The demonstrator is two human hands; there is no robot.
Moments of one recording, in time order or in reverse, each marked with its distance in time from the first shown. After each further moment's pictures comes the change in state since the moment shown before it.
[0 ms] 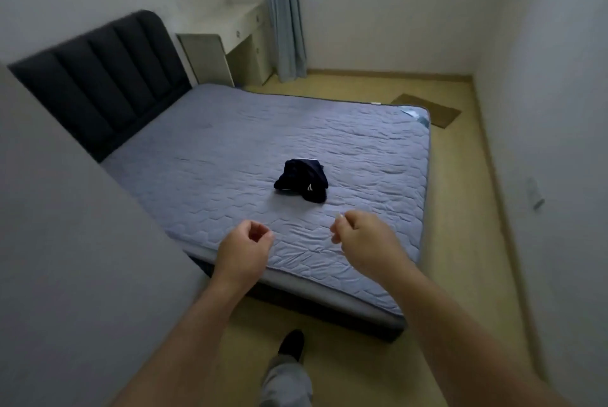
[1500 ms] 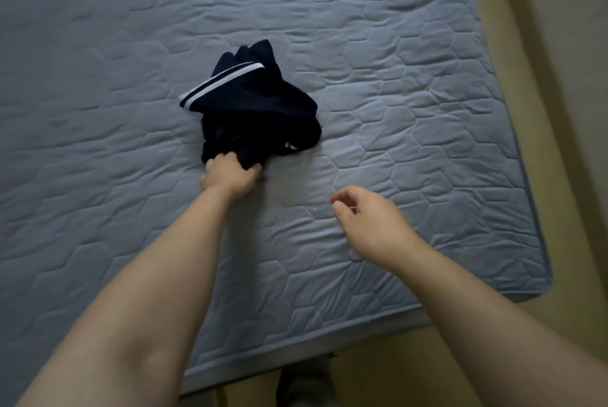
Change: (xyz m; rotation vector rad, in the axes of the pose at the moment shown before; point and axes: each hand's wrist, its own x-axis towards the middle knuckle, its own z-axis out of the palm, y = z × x) left_hand 0.719 -0.369 0.393 0.796 -0.779 0.013; right_hand 0.567 0.211 0.312 -0.015 0.012 0.739
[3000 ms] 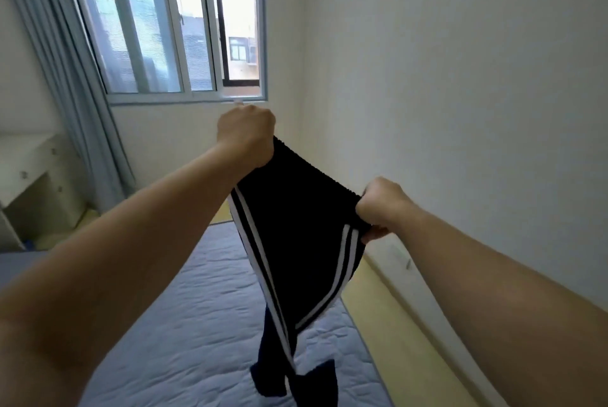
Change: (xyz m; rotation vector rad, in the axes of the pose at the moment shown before) left_hand -0.713 0.329 -0.484 0.378 1.228 0.732; right_hand -0.525 -0.077 -0.467 0.224 0.659 -0.193
